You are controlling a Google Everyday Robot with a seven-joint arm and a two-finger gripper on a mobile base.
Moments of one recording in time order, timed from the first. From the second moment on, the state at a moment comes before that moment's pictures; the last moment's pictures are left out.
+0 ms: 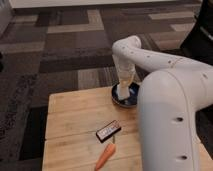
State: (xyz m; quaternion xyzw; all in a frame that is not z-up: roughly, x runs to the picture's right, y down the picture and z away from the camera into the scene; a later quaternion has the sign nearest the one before) arm 0.120 -0.019 0.855 -0.23 0.26 0.64 0.68
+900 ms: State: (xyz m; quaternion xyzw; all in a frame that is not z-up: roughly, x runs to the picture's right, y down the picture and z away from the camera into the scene) arm 0.212 0.012 0.869 -0.22 0.34 0.69 0.60
